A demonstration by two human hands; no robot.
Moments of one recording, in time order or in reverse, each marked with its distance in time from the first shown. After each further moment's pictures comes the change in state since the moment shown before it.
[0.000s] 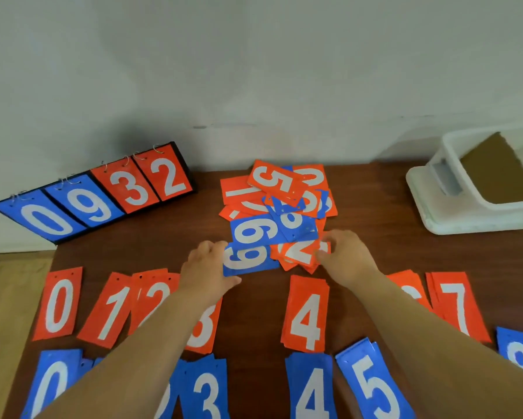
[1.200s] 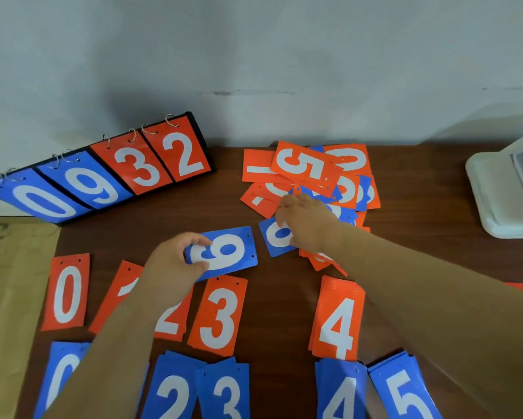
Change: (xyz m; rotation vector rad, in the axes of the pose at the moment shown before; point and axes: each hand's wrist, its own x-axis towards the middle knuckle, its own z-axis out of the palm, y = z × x) left_hand 0.002 -0.059 -0.048 -0.588 -0.044 -0.178; right_hand 0.092 -0.095 0.057 -0.631 -0.269 -0.679
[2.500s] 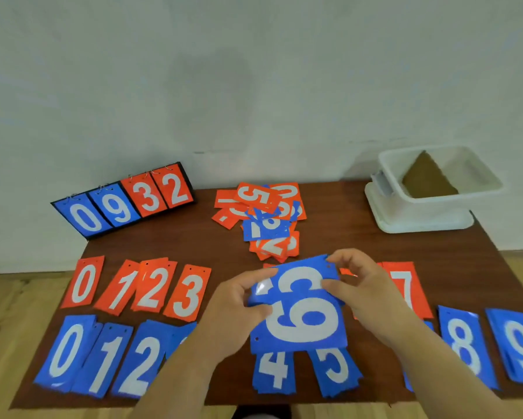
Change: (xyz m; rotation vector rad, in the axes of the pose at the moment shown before) left_hand -0.246 0.088 0.131 -0.358 -0.159 0.319; right_hand -0.368 -0.033 -0.014 1.392 0.519 0.303
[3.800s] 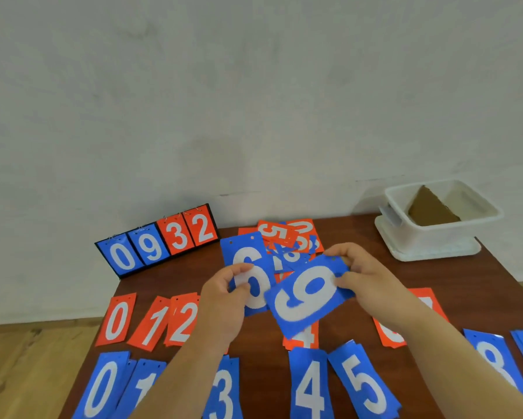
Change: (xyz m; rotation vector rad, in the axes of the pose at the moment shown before) left_hand -0.016 0.023 -0.068 -0.123 0.393 0.124; right_hand -0.009 -0.063 0.041 -0.011 -0.106 -0.077
